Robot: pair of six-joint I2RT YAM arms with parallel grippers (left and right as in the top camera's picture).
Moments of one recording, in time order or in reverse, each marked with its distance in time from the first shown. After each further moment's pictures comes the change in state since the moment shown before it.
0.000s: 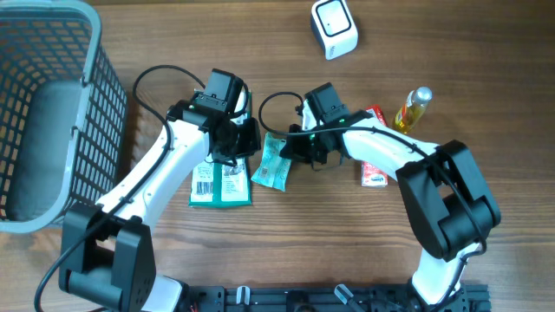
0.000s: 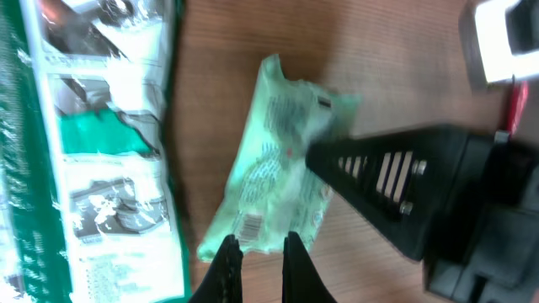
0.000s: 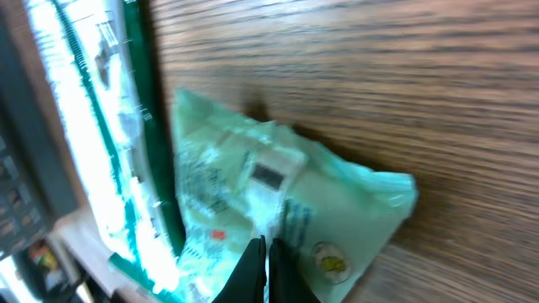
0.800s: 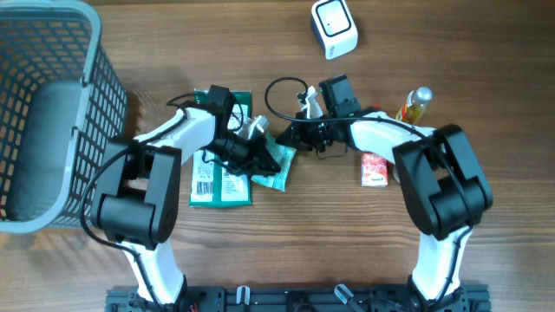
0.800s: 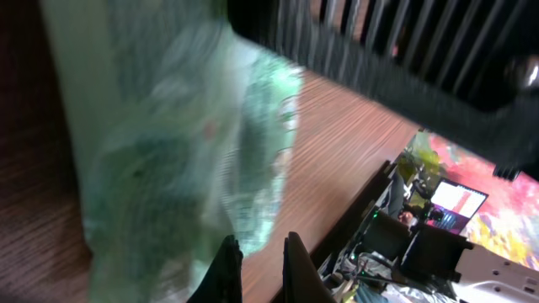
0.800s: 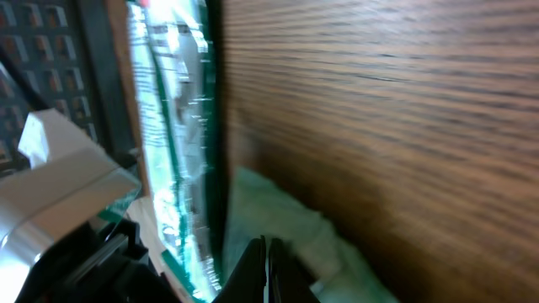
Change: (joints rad) left arm 0.090 0.334 -0.027 0.026 0.583 0.336; right arm -0.085 0.116 0.009 0.221 -0.223 -0.031
